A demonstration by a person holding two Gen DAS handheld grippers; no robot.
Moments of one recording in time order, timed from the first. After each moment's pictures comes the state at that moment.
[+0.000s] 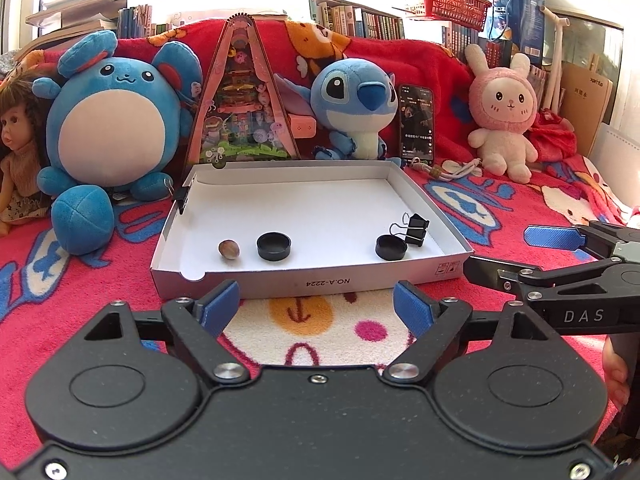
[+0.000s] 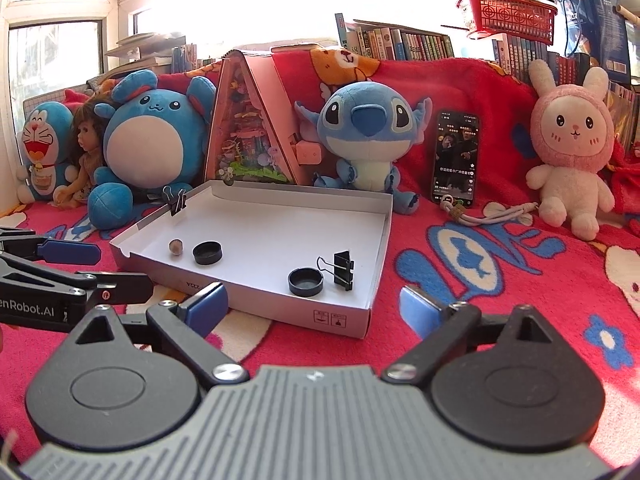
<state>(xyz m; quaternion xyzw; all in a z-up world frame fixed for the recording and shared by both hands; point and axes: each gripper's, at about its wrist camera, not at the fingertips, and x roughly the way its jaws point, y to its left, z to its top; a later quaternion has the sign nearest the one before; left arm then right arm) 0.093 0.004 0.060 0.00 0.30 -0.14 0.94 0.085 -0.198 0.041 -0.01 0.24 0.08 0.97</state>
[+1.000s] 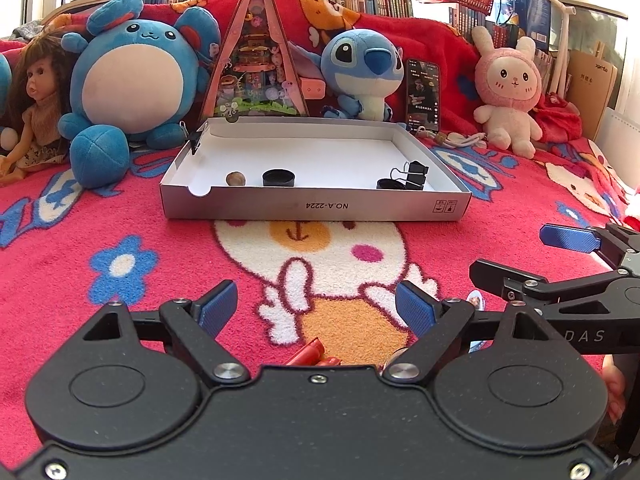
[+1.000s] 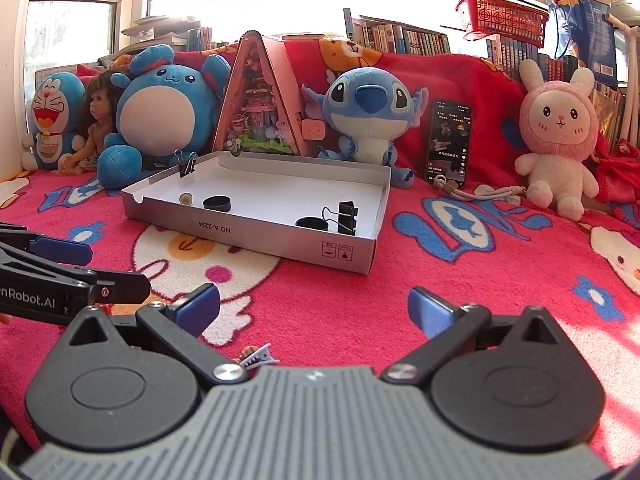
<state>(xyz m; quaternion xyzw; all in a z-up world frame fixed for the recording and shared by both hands) 0.044 0.002 0.019 0.00 0.31 -0.11 0.94 0.035 -0.187 0.004 -0.03 0.23 0.07 0.97</state>
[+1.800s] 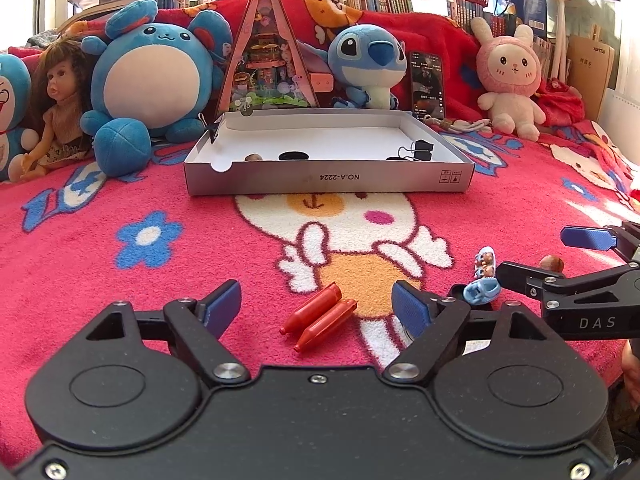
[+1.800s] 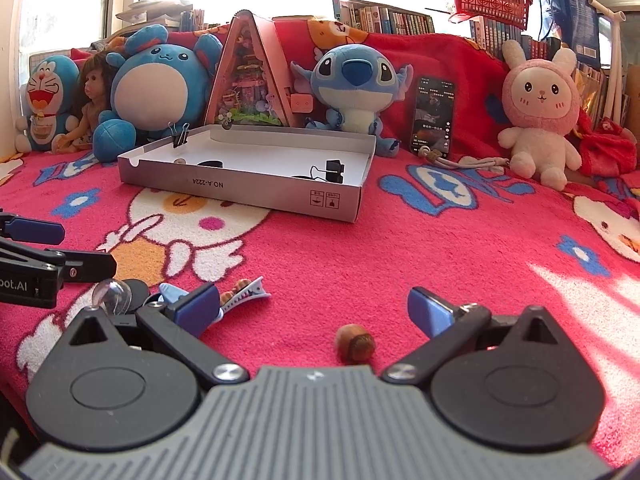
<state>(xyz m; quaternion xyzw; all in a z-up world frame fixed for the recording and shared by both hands) 0.007 0.011 0.003 0.02 0.30 -0.10 0.95 0.006 -0.193 -0.018 -0.03 0.25 0.05 0.97</state>
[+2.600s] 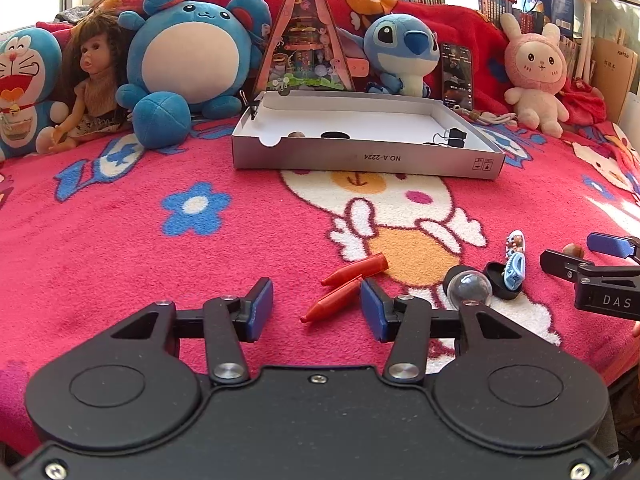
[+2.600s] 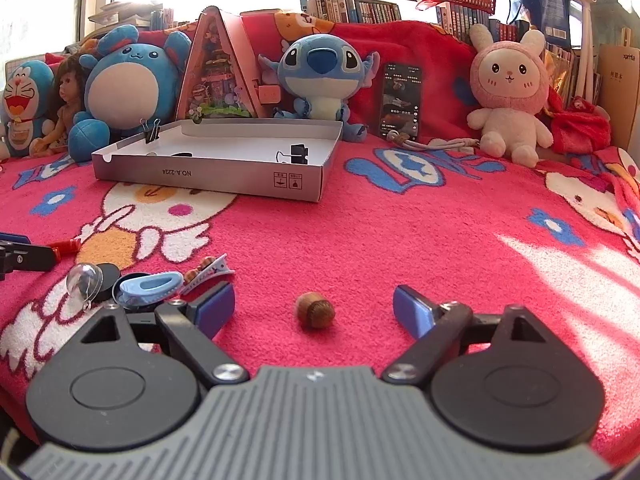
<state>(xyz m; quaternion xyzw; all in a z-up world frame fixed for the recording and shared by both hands) -0.001 0.040 0.002 0.01 0.33 -0.06 0.94 -0.003 -0.206 -0.027 -0.02 0.26 0.01 0.97</state>
